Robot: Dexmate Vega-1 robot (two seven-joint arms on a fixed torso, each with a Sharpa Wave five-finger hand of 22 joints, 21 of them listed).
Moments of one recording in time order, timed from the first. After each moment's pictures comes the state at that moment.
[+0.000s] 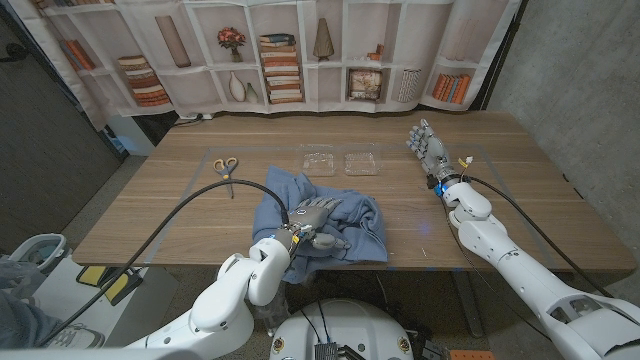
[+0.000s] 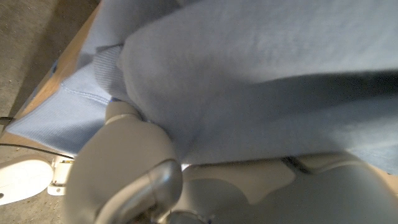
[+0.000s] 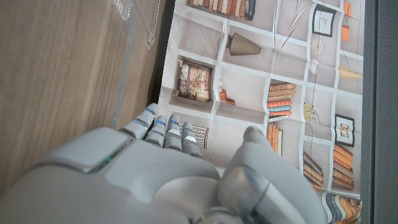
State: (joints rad) left arm 1.20 0.79 0.74 -2.33 0.93 0.66 -0.21; left_hand 0.70 -0.08 -0.01 -0.08 0.40 0.00 -0.09 0.20 0.19 -0.03 -0.03 0.20 0.19 -0.01 0.08 0.19 0.18 0.02 0.21 0.19 0.18; right arm -0.82 -0.45 -0.36 -1.19 0.70 0.38 0.12; right_hand 0.27 0.02 0.17 -0.01 0.22 0.08 0.08 0.20 0.18 0.09 0.10 0.22 0.18 0.01 0.06 0.19 0.18 0.12 -0.01 0.22 0.18
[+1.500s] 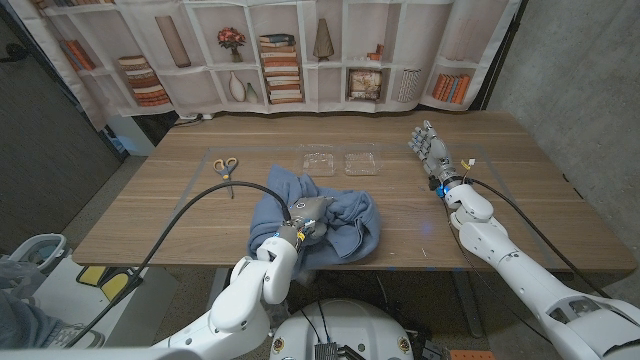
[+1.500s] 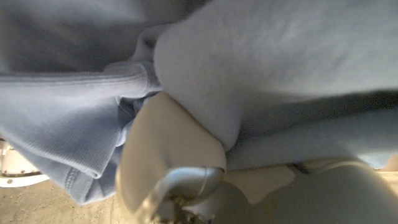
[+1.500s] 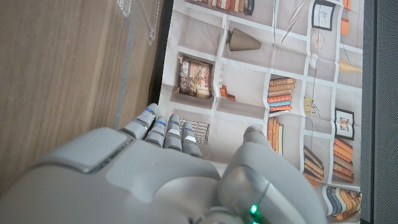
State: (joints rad) left arm 1.18 0.70 0.78 -2.26 0.96 0.73 -0.08; left_hand 1.40 0.13 0.33 -0.17 0.19 0.41 -0.06 0.34 0.27 0.36 -0.08 0.34 0.28 0.49 -0.03 0.31 0.27 0.34 0.09 0.41 0.18; right arm -0.82 -0.44 -0.35 -1.17 0.72 0.40 0.14; right_hand 0.27 0.02 0.17 -0.01 0.22 0.09 0.07 0.20 0.18 0.10 0.10 0.22 0.18 0.02 0.07 0.18 0.18 0.12 -0.01 0.21 0.18
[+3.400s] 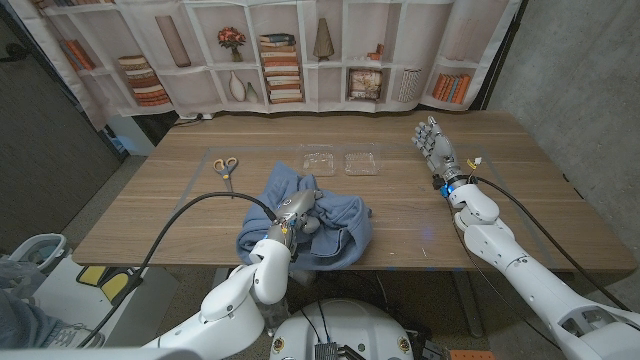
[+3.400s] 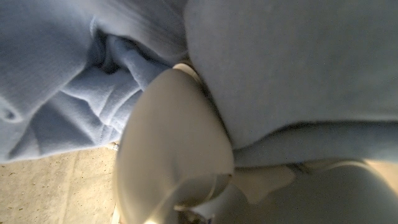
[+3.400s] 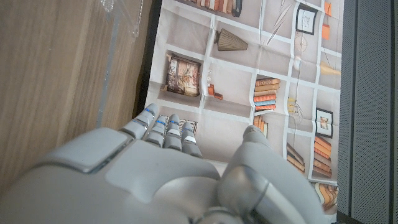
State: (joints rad) left arm 1.22 0.72 0.70 -2.31 0.57 0.71 0.27; left_hand 1.52 0.02 0.43 -0.19 0.31 0.72 0.06 0.71 0.65 0.64 -0.05 0.61 0.81 0.72 -0.01 0.53 0.31 0.49 0.02 0.84 0.20; right arm -0.87 -0.48 -0.33 -1.27 0.72 0.42 0.12; right_hand 0.27 0.03 0.17 -0.02 0.22 0.08 0.07 0.20 0.18 0.10 0.10 0.22 0.18 0.02 0.07 0.18 0.18 0.12 0.01 0.21 0.18
